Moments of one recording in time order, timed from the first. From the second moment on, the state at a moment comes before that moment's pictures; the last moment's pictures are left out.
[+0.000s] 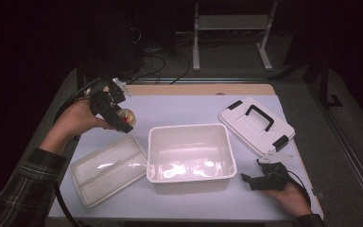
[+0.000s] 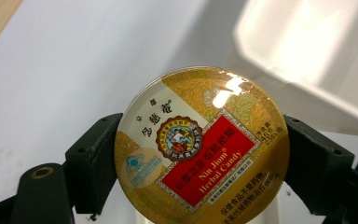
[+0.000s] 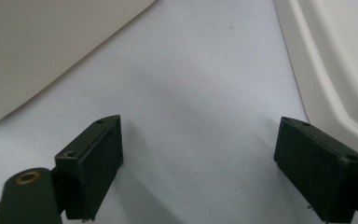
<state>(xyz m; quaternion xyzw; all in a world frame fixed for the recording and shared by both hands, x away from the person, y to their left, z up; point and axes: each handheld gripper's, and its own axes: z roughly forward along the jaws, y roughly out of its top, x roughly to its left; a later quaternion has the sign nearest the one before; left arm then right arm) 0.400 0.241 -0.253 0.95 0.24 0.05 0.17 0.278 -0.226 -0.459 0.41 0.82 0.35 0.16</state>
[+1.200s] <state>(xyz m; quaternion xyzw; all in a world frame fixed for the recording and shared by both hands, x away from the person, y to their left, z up) 0.356 0.134 -0.304 0.98 0.08 0.01 0.16 0.278 -0.226 -0.458 0.42 0.82 0.35 0.16</state>
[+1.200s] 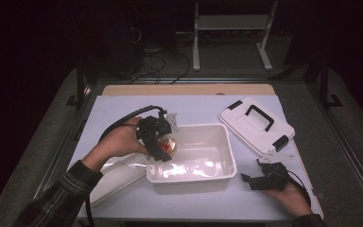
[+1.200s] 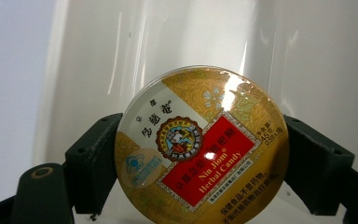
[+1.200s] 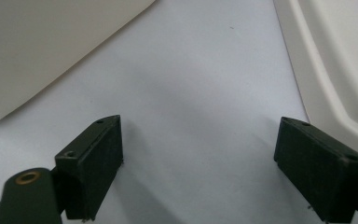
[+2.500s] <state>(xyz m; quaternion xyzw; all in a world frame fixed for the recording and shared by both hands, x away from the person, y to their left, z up) 0.355 0.133 -0.323 0.98 0.08 0.00 0.15 0.278 -0.226 -0.458 0.42 0.82 0.35 0.16</state>
